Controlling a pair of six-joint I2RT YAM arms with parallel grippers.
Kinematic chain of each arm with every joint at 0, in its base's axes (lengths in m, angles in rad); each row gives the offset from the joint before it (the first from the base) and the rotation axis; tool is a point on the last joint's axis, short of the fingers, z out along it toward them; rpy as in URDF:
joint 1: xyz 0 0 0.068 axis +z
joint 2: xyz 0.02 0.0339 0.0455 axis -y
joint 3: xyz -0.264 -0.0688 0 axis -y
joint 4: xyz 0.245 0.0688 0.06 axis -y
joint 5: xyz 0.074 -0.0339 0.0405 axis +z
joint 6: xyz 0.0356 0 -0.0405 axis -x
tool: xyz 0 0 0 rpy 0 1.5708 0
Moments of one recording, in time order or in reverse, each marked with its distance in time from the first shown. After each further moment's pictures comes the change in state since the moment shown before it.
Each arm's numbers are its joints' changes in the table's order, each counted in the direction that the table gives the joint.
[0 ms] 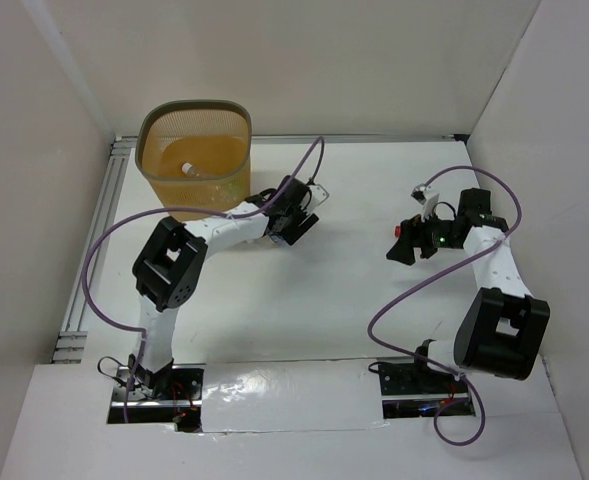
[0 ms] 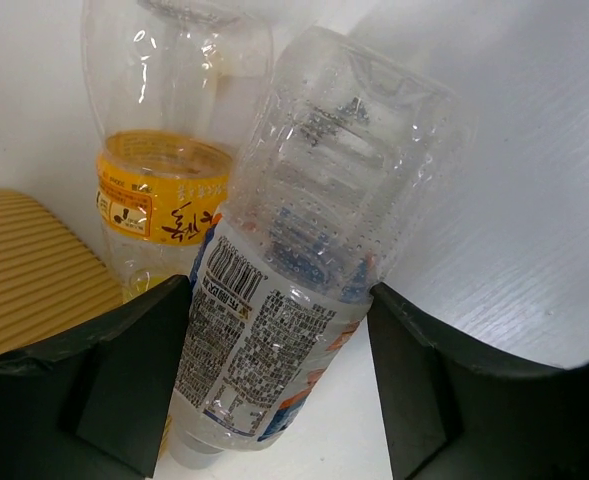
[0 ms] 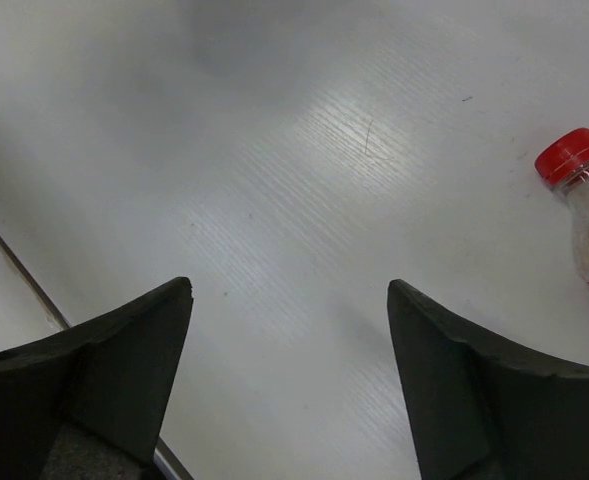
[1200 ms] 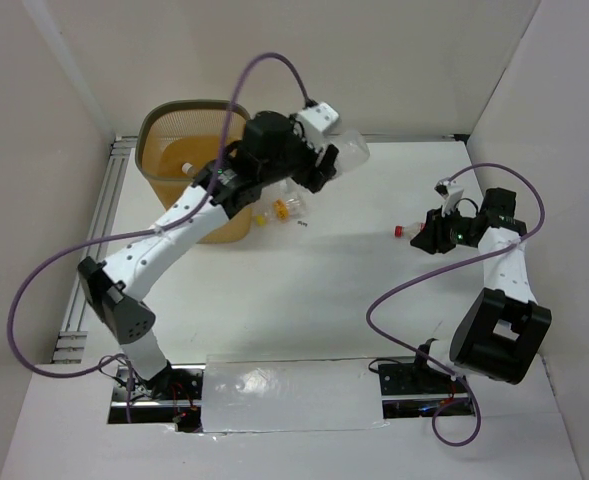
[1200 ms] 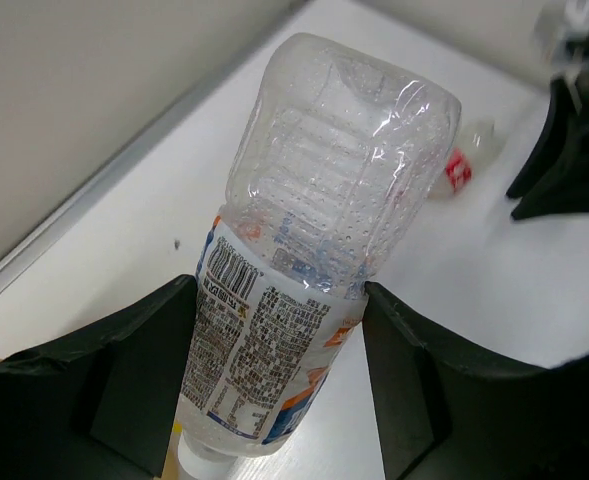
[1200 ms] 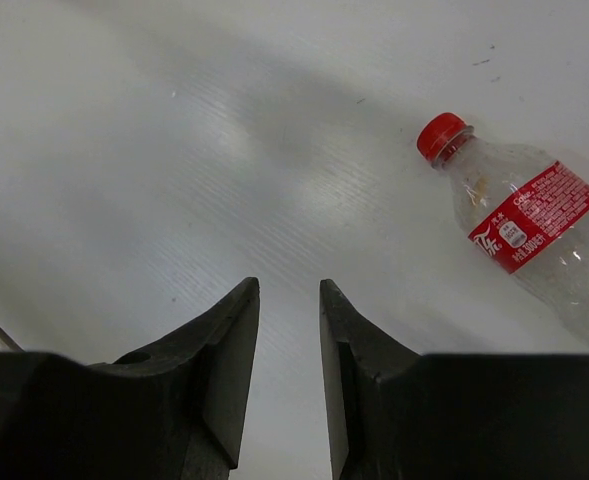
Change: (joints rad) left arm -0.086 0.311 0.372 -0.100 -0.211 0.127; right arm -0.138 0.010 0.034 0.027 -0.001 0.014
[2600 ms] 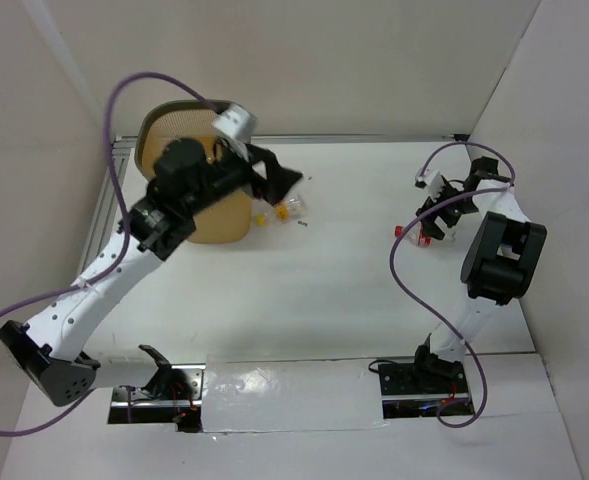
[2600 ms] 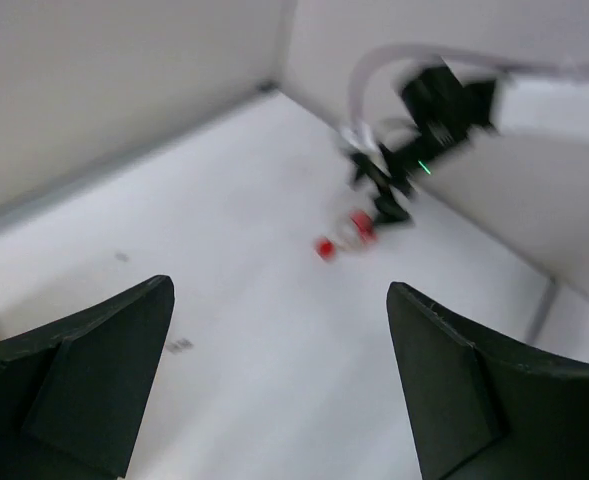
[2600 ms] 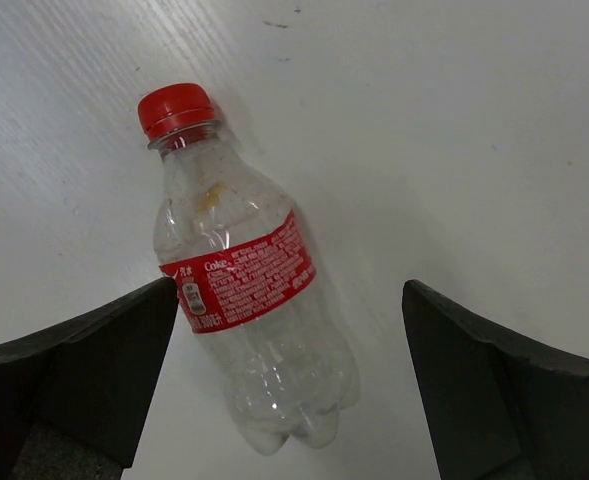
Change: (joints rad) left arm 0.207 0.451 -0.418 0.290 -0.159 0.308; right arm 0.061 -0.526 0.412 -0.025 -0.289 0.593
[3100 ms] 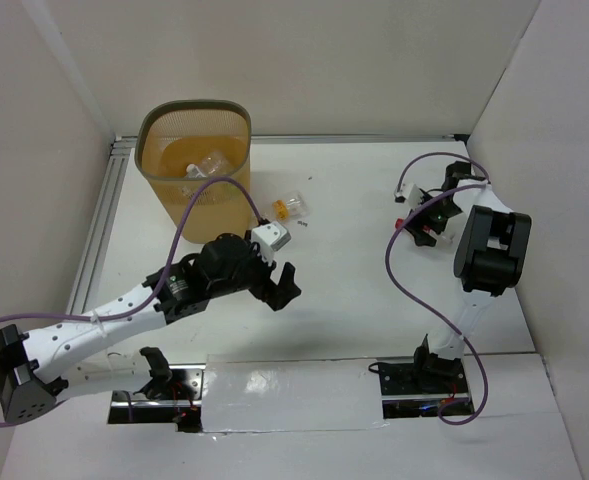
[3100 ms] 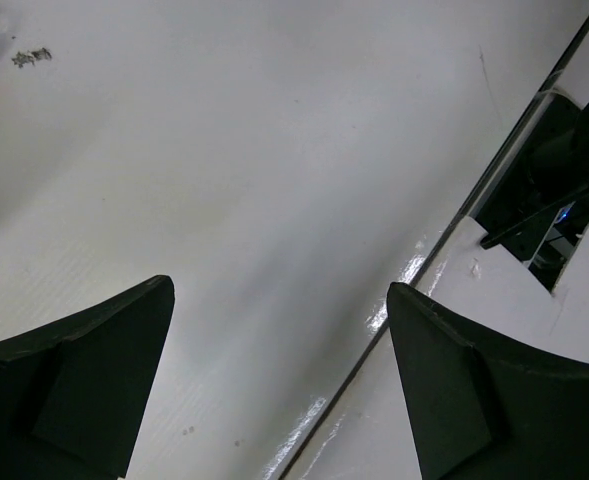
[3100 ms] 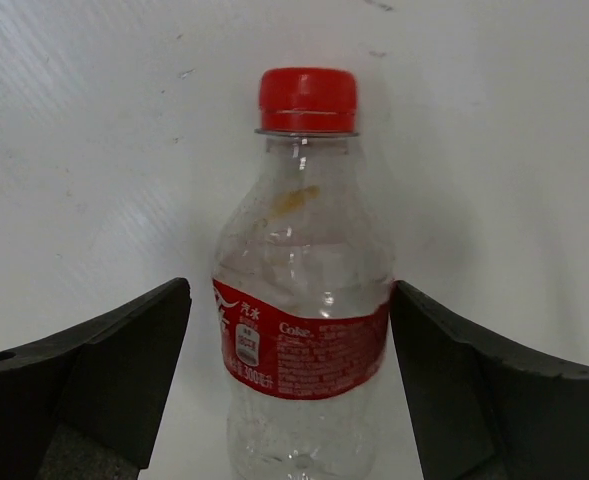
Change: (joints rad) left arm -0.389 0.214 -0.574 -0.117 0.154 0.047; right arm 0.109 -0.076 -0.016 -0.026 -0.170 0.097
